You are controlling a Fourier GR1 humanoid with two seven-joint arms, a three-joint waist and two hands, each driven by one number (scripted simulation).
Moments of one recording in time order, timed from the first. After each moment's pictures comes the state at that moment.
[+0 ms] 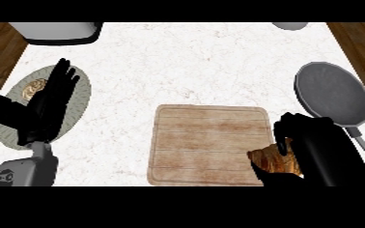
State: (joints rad) left arm -0.15 0.20 0.12 -1.59 0.13 0.06 0.23; right arm 0.00 -0.26 0.30 -2.16 1.27 0.33 0.24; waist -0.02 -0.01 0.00
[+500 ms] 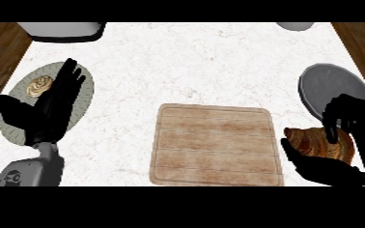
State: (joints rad) left arm -0.15 0.17 0.09 -1.61 0.10 0.07 0.24; right arm -0.09 -0.26 0.02 -2.24 1.12 0.42 0.27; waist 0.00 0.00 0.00
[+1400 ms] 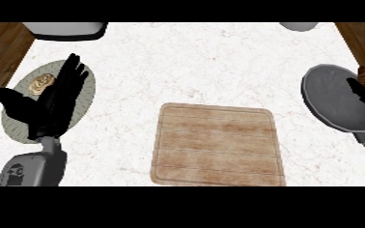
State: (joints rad) left arm -0.19 0.16 0.09 -1.59 0.10 0.05 0.25; right arm -0.36 -0.49 -0.46 -1.38 0.87 0.10 -0.21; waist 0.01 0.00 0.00
